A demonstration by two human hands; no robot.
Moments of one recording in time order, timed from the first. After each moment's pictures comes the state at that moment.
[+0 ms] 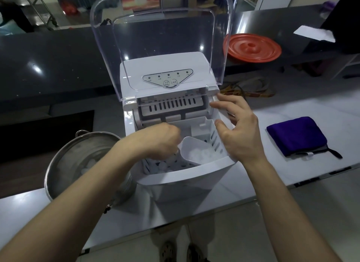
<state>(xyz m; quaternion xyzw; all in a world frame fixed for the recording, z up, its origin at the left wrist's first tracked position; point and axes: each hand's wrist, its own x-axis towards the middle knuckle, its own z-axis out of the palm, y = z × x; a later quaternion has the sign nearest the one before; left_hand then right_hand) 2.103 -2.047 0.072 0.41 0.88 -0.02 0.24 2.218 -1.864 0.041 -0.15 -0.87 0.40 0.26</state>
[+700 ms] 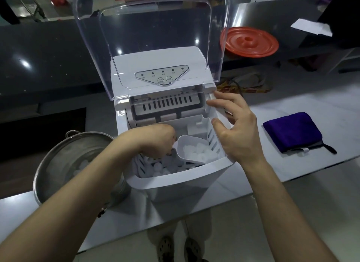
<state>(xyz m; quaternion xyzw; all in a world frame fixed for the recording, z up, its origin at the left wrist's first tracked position) 2.088 -2.043 0.060 0.36 0.87 0.03 0.34 2.218 -1.864 0.039 -0.16 -0.86 0.40 0.27</state>
